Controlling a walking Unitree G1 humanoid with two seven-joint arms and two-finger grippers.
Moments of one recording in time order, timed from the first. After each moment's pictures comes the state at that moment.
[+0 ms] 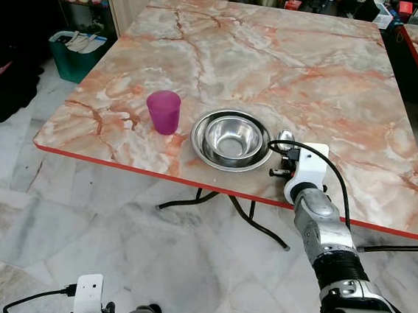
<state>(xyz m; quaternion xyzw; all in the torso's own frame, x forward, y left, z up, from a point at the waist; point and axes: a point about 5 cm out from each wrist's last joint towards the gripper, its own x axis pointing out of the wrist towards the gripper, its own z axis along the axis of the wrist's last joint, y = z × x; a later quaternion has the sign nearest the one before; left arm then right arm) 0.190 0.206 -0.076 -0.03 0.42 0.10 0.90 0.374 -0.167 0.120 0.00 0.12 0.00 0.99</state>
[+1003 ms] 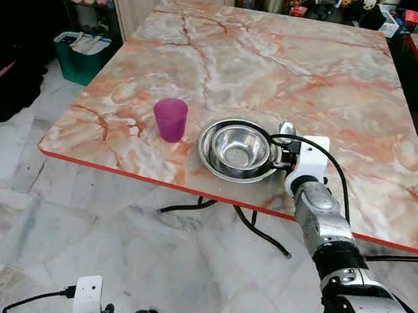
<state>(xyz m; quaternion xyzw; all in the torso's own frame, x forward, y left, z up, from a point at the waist) 0.188 0.207 -0.077 -0.03 0.42 0.11 0.90 0.381 -0.167 0.127 -0.01 0.10 0.01 1.00</state>
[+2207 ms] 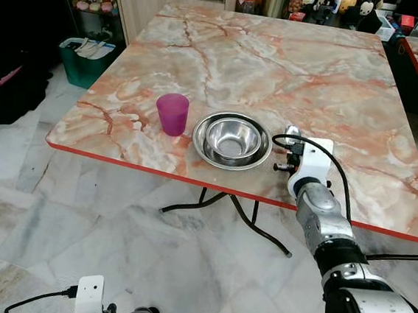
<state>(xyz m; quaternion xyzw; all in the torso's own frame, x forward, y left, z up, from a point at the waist) 0.189 0.204 -0.077 -0.04 0.42 0.10 0.90 0.384 -0.173 0.125 0.00 0.11 -0.02 0.99</state>
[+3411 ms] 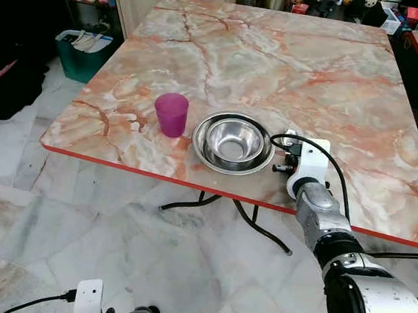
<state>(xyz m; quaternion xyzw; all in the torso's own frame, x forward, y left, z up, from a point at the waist) 0.183 0.205 -0.080 -0.03 0.43 0.10 0.90 0.385 -0.174 0.116 -0.01 0.13 -0.02 0.99</state>
